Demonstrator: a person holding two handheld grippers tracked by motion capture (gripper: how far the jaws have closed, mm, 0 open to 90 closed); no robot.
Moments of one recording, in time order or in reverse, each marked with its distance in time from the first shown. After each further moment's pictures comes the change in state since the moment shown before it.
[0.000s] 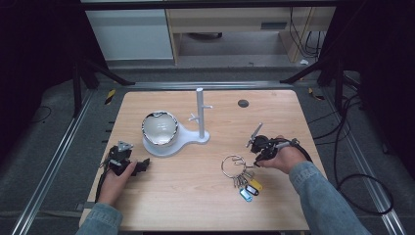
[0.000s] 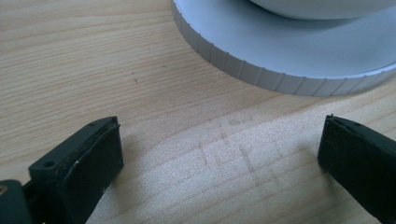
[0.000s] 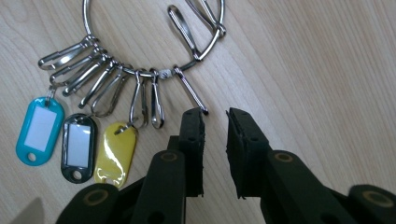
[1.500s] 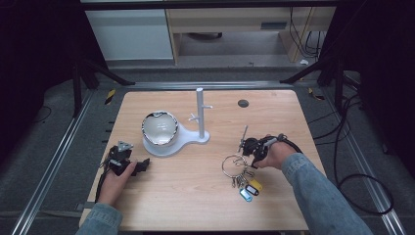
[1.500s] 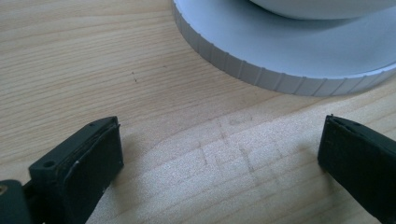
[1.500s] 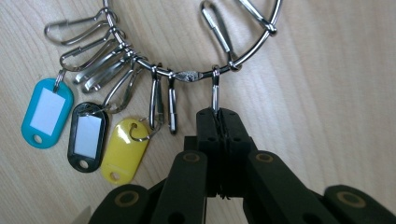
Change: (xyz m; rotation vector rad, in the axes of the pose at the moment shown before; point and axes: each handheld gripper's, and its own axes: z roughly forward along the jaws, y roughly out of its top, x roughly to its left) left arm 0.000 0.000 0.000 0.000 0.000 0.000; right arm 0.004 0.024 0.016 0.163 0.066 -0.132
